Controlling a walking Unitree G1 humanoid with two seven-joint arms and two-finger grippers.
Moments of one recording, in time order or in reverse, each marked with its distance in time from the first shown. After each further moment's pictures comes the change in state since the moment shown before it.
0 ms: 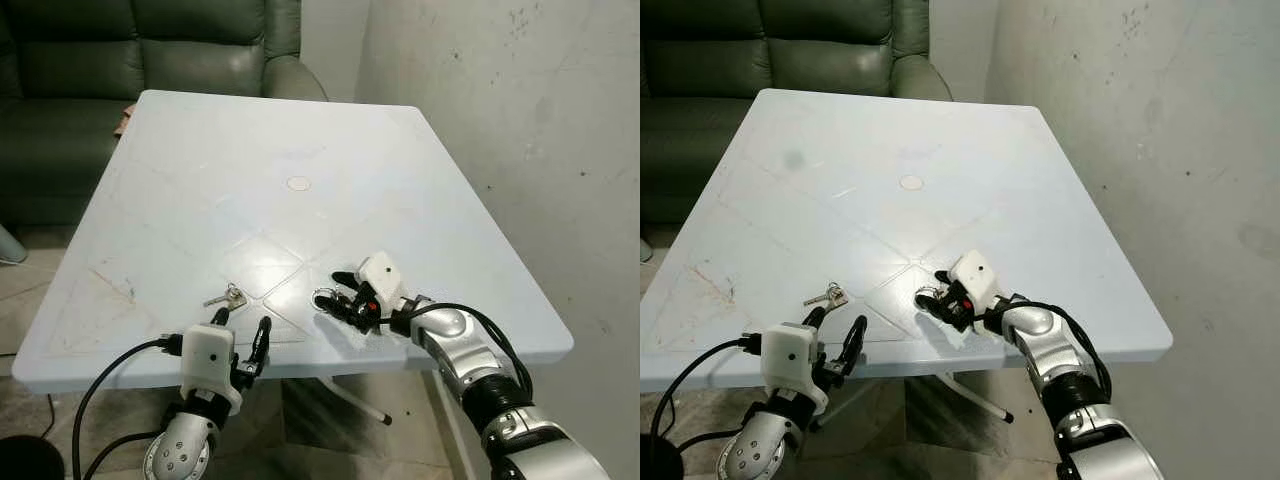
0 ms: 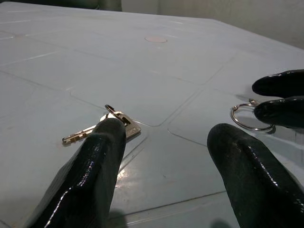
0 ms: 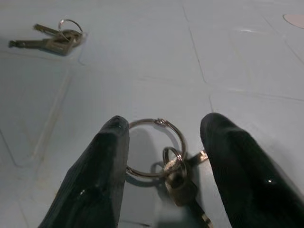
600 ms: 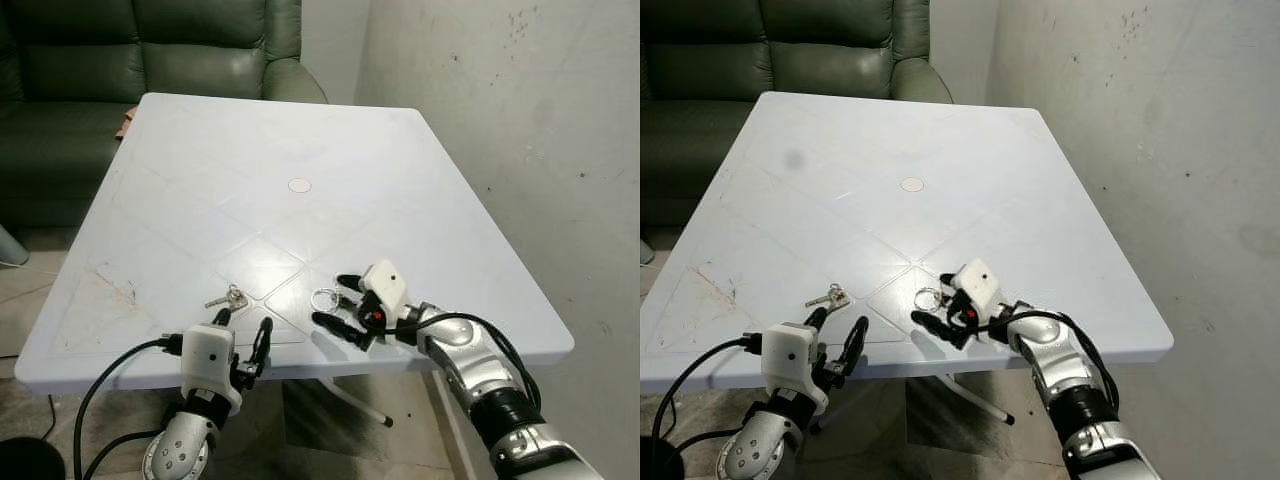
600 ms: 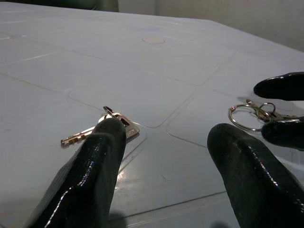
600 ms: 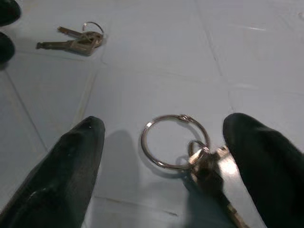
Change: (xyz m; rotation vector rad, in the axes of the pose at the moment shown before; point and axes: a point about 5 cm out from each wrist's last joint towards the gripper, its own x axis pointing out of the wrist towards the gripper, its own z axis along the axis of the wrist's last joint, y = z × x) left arm 0.001 0.001 -0.001 -0.006 0.001 -0.016; right arm -0.003 0.012 -0.003 0.032 -0.015 0.047
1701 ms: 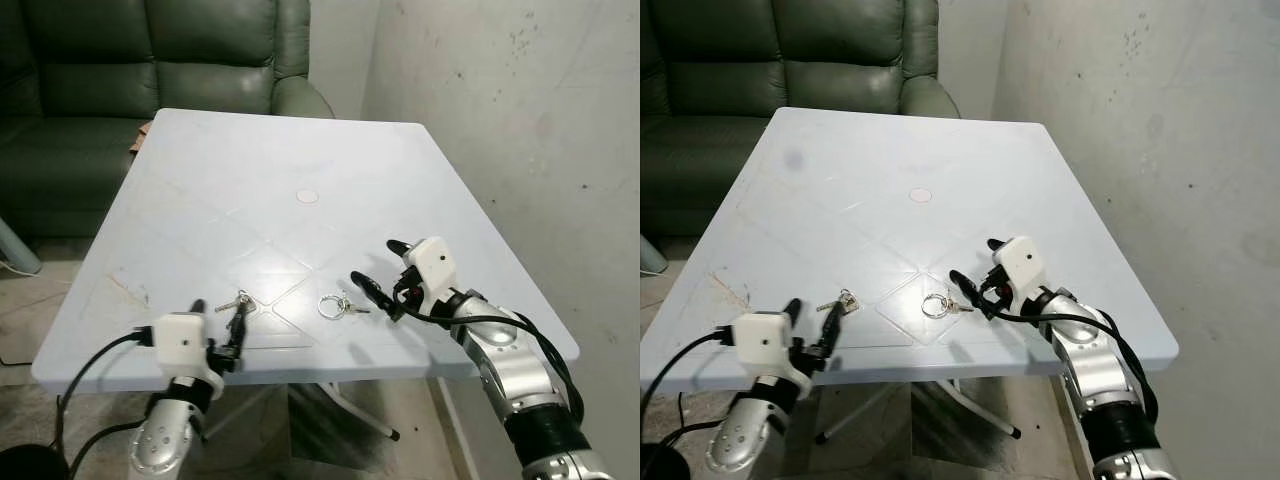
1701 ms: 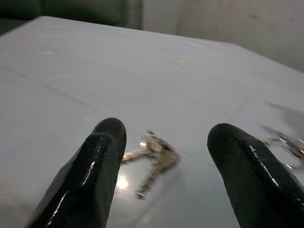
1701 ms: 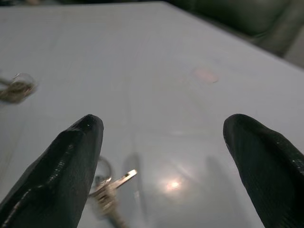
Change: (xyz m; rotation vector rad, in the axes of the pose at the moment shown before) left arm 0.008 0.017 0.001 -0.051 -0.017 0.061; right arm -0.039 -0.026 0.024 -0.082 -0.062 -0.253
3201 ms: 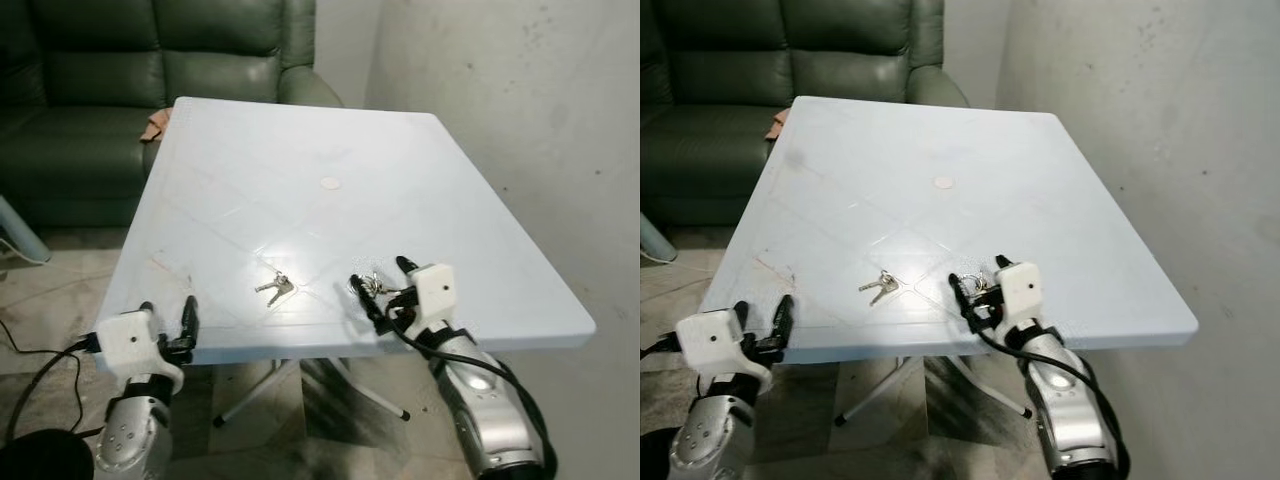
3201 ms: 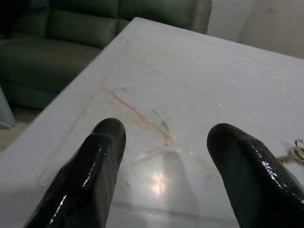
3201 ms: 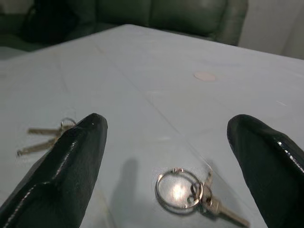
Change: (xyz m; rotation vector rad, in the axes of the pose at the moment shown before) left arm -0.004 0.053 0.007 -0.069 -0.037 0.283; right arm -0.007 0.043 -0.006 0.185 -0.128 -0.289
